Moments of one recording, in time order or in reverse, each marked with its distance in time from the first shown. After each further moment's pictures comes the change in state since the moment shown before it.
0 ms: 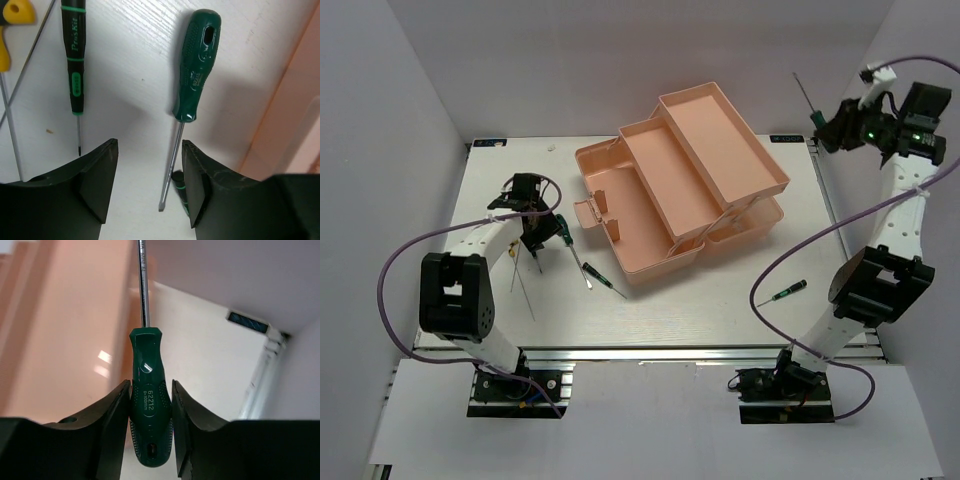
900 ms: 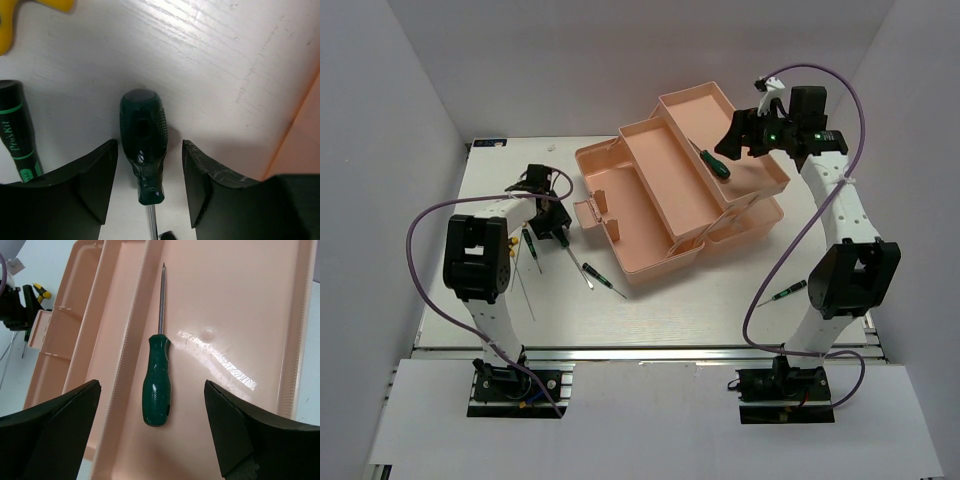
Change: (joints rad) left arm -0.003 0.327 0.201 0.078 0.018 0.093; right arm 0.478 0.026 -0.078 0.111 0.179 0.319
